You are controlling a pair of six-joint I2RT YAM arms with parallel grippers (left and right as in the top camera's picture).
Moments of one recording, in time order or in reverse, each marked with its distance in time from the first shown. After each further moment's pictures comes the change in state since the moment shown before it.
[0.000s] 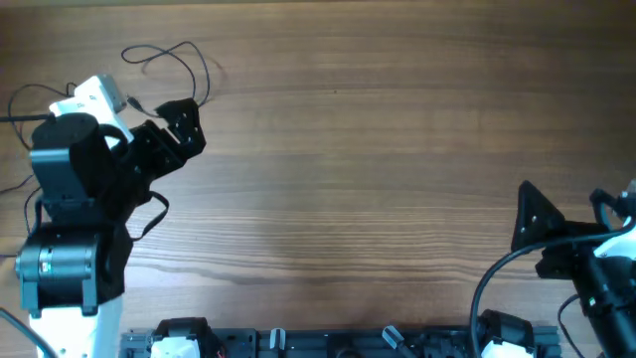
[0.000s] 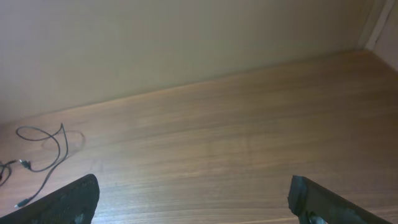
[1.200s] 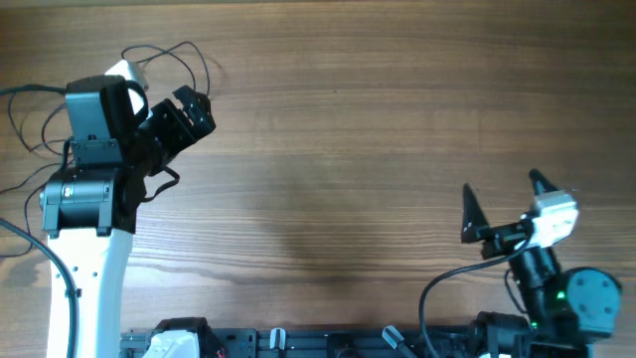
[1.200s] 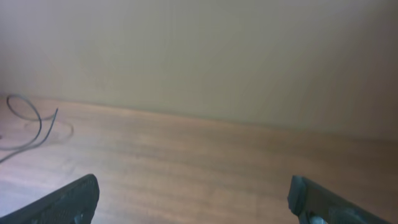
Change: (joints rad) left arm 0.000 0.199 0.000 -0.003 0.000 0.000; right arm 0.176 -0.423 -0.871 0.772 -0.009 -0.157
